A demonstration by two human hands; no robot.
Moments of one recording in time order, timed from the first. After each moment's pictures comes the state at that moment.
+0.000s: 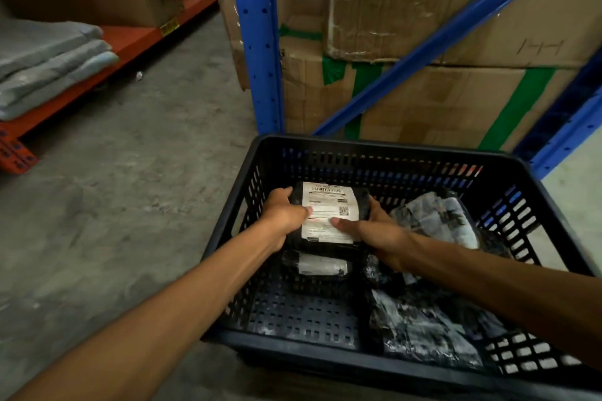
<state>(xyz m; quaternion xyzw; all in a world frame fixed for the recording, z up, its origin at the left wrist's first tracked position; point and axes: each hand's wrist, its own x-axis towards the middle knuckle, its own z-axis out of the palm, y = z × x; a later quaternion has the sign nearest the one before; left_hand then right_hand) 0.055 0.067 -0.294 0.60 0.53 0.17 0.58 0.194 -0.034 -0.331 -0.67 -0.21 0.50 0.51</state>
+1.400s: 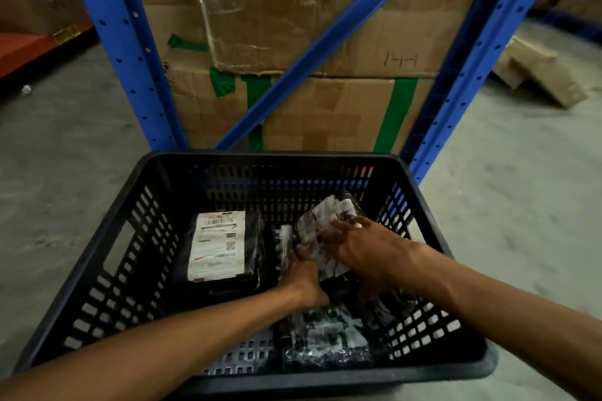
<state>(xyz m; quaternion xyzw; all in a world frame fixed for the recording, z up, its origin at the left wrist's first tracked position) 0.172 -0.060 -0.363 0.84 0.36 -0.17 0.37 0.274 -0.145 -0.262 -0.65 -0.69 0.06 -0.32</state>
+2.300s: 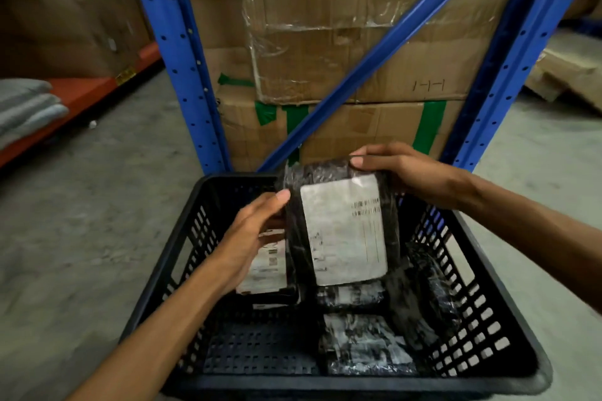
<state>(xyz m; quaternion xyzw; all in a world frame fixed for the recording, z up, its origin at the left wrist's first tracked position) 0.072 0.022 -0.240 0.62 0.30 0.20 0.70 0.312 -0.103 -0.171 -0.66 -0.46 0.41 0.43</state>
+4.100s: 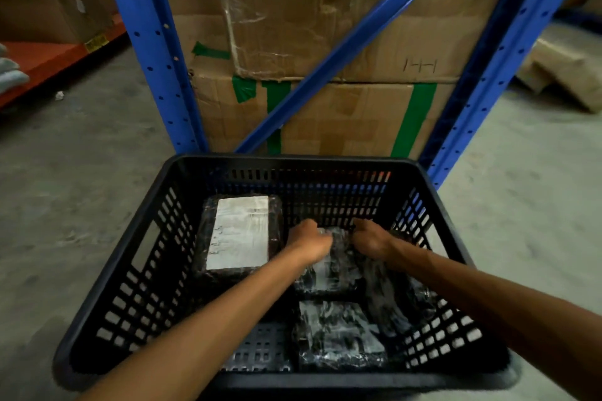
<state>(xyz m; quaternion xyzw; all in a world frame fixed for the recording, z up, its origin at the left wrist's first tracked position) 0.180 -0.024 -0.308 0.75 0.44 -0.04 0.50 0.306 -0.103 -0.335 -0.86 -0.30 0.34 0.21</state>
